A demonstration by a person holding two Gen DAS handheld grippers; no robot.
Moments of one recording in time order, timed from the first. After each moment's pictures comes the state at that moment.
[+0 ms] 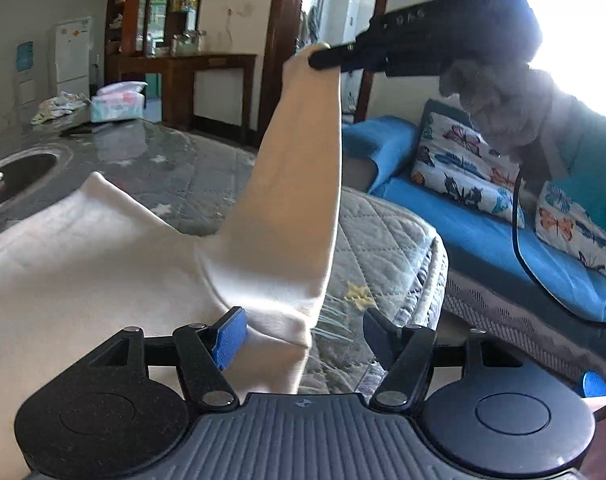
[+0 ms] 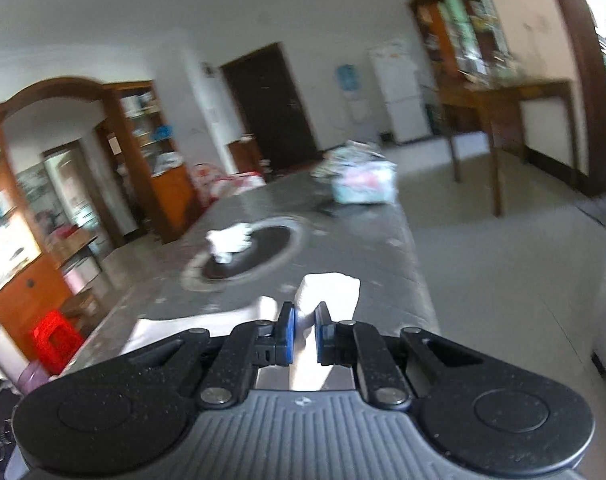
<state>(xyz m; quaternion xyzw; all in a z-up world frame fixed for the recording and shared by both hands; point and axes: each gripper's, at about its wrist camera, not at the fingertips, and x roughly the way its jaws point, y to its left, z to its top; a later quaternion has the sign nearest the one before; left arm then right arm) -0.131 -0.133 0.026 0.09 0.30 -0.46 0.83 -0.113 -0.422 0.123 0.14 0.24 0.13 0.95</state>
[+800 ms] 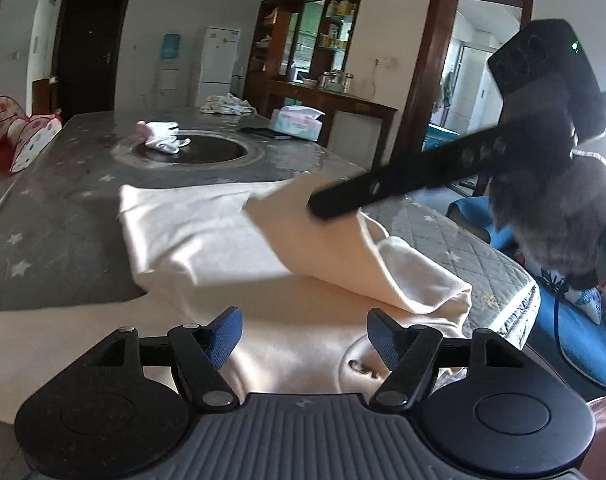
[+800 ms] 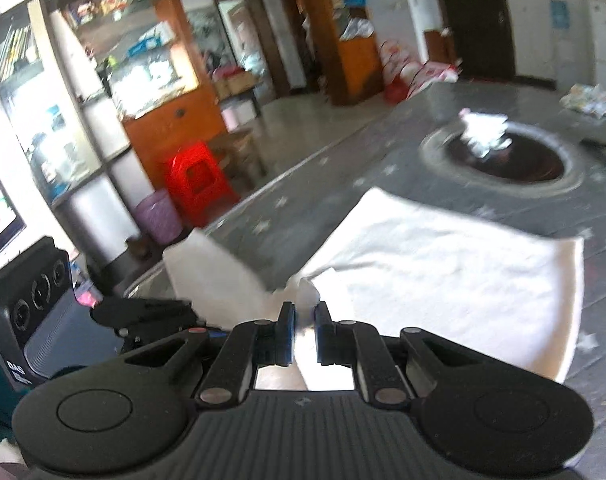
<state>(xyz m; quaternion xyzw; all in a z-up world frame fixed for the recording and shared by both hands) -0.151 0.023 0.033 -0.02 0.29 -0.28 0.91 -0.080 -0.169 0.083 -0.01 0.37 0.40 0.84</state>
